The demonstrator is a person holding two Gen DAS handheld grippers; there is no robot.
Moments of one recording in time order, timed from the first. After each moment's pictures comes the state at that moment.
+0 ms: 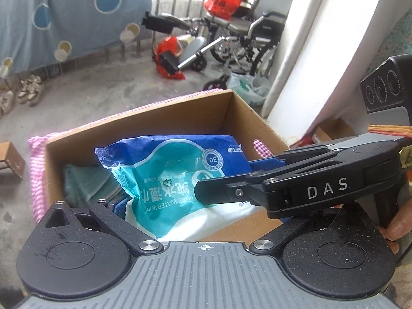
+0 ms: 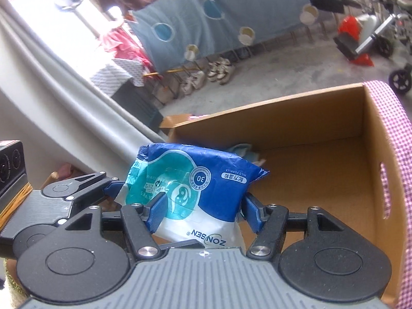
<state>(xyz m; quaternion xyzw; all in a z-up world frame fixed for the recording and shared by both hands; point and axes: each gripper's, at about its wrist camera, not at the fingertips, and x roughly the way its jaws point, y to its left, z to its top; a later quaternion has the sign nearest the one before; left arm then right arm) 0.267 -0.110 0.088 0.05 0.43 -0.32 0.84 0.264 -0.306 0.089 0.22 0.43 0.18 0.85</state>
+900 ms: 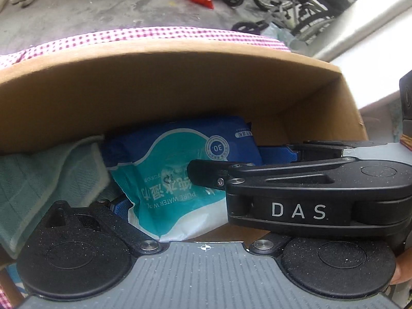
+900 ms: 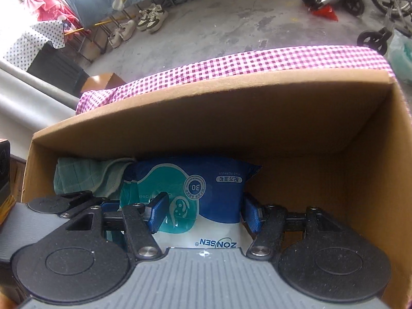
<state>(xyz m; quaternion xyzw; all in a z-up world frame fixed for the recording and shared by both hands) 0.415 -0.144 -0.039 -0.04 0.60 -0.26 0.75 0.417 -0.327 -0.031 0.17 0.57 0.08 0.80</state>
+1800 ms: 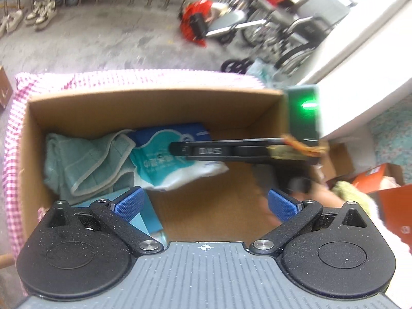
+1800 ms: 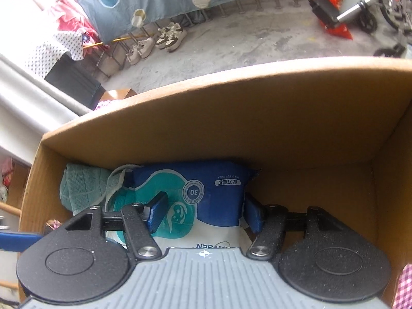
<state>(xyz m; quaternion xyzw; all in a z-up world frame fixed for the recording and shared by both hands) 0.341 -0.081 0.054 -0.08 0.52 -0.28 0.80 0.414 -0.318 -0.041 0.17 0.52 0.11 0.83</state>
